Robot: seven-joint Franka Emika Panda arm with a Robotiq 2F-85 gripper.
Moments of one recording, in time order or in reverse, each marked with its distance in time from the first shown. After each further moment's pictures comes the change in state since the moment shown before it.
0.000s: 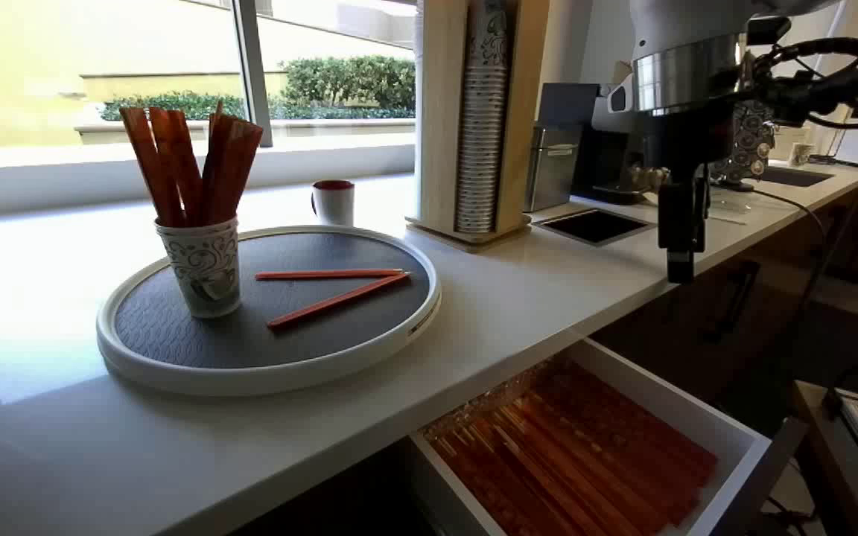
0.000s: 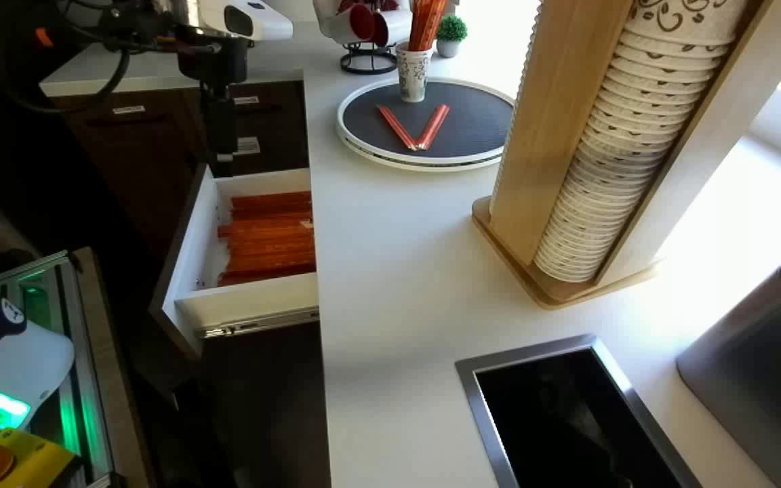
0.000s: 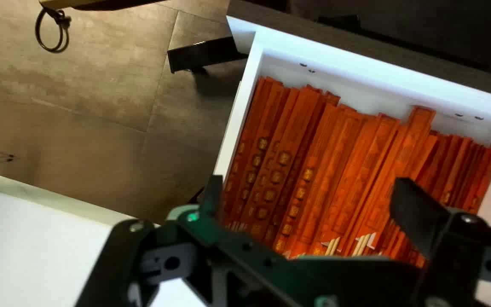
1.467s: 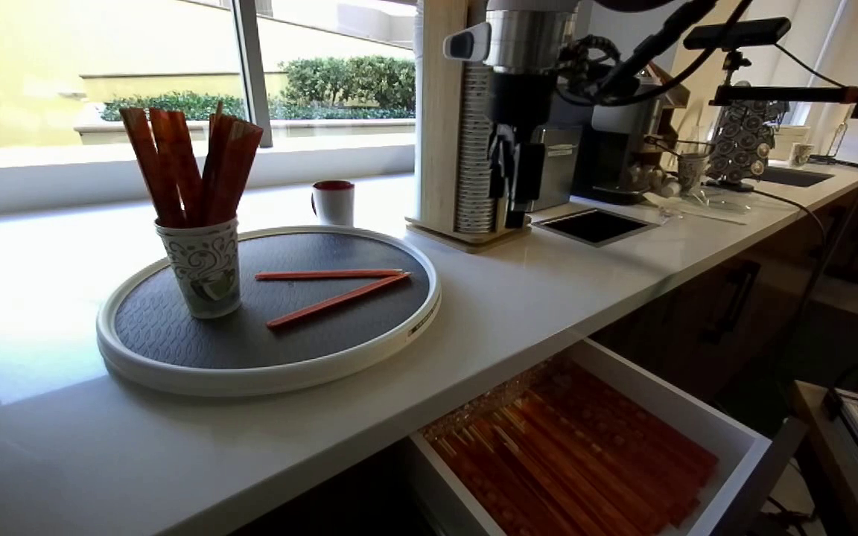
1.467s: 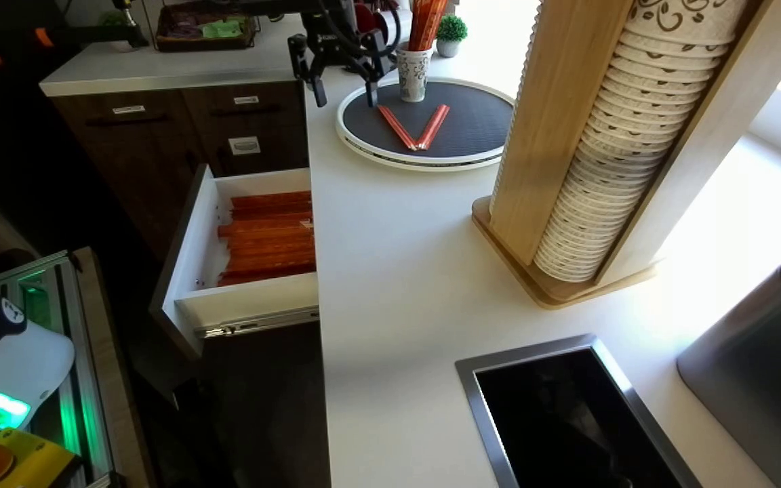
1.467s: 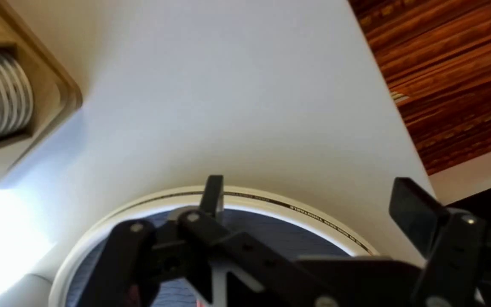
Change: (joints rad) arm 0.055 0.367 -0.007 0.416 -0.152 0.266 -0.634
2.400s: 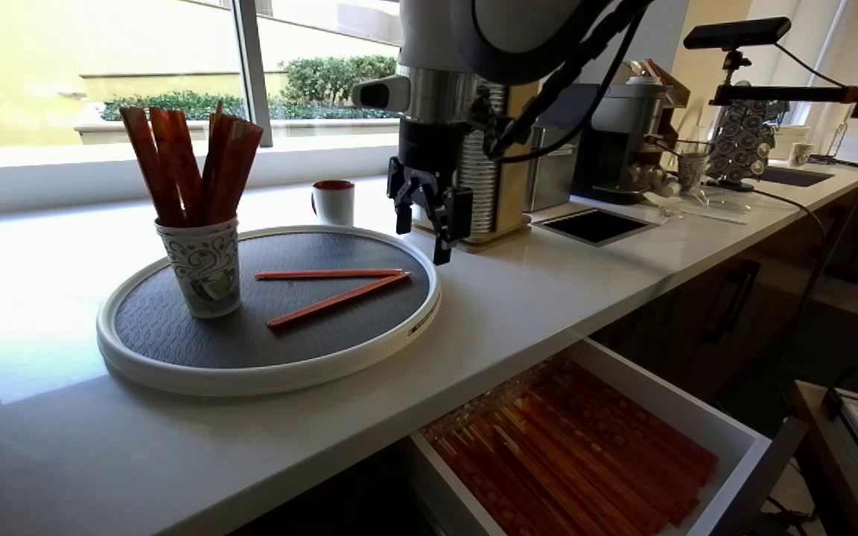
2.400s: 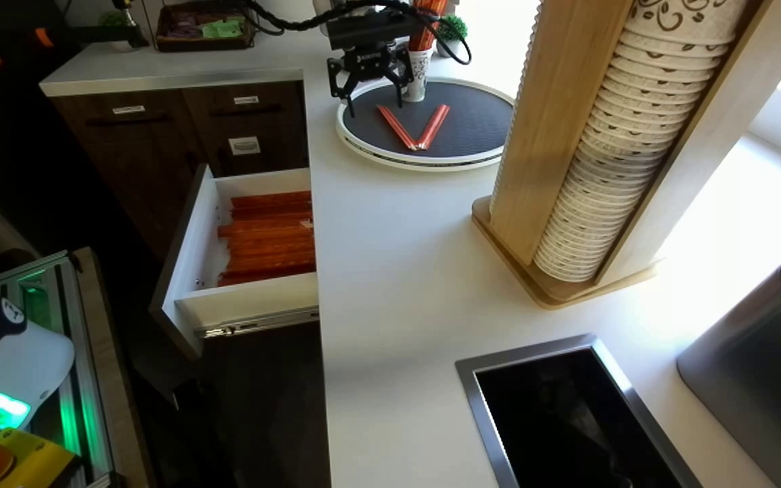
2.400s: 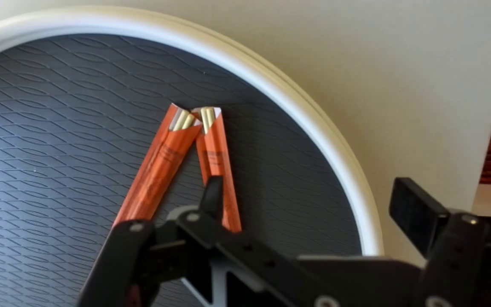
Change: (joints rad) arm 0.002 0.291 0.060 0.246 0.029 0.090 -0.466
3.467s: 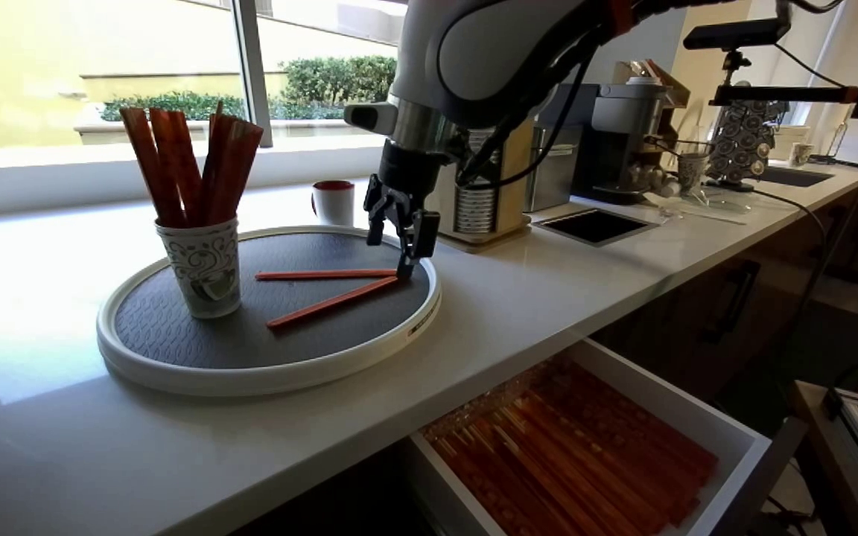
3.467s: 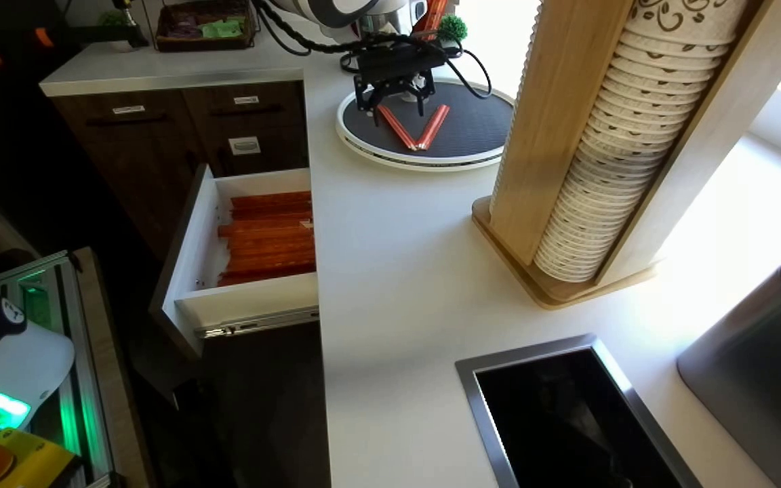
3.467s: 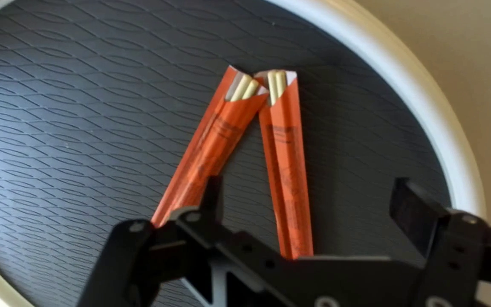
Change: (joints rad) arm -0.079 0.128 0.046 0.061 0.123 0.197 -0.106
